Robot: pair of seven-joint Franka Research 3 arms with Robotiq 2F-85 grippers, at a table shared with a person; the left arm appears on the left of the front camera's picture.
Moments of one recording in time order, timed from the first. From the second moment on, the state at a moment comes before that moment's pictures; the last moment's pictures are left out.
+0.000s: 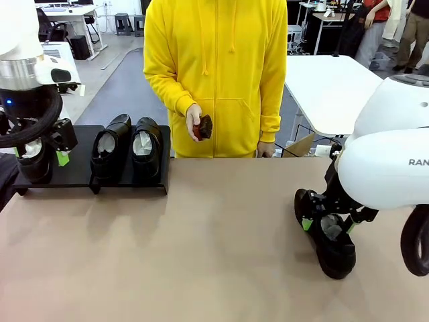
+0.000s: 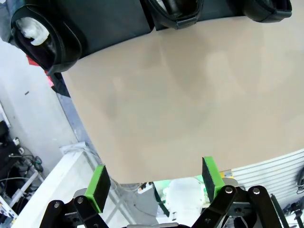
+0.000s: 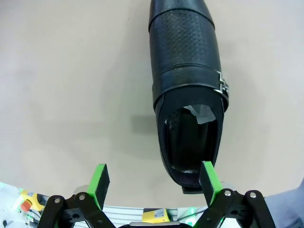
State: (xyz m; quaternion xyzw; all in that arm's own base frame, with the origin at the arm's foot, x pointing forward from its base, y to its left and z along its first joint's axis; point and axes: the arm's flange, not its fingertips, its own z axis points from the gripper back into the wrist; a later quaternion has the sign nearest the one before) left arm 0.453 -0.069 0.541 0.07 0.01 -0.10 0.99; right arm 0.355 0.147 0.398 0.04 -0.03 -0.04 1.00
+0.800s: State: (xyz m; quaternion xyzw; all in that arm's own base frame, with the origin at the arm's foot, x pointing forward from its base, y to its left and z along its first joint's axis) left arm 0.453 -0.069 0.541 0.07 0.01 -0.10 0.99; right arm 0.358 0.168 0.376 0.04 -0.03 -0.02 1.00
